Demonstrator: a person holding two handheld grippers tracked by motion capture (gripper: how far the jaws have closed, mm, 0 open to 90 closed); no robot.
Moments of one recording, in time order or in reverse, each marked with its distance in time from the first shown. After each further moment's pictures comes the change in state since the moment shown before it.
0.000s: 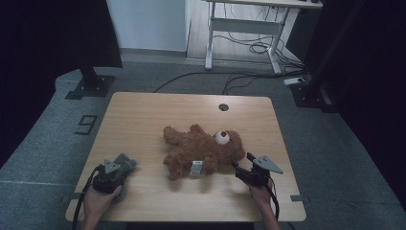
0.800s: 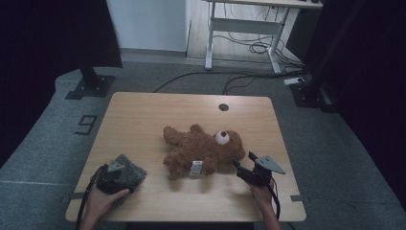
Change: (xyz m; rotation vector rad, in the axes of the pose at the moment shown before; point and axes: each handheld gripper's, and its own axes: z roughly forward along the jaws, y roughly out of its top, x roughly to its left) left arm -0.007 0.004 0.006 0.054 -0.144 0.003; right arm -0.002 0.003 -0.004 -0.022 -0.007 0.005
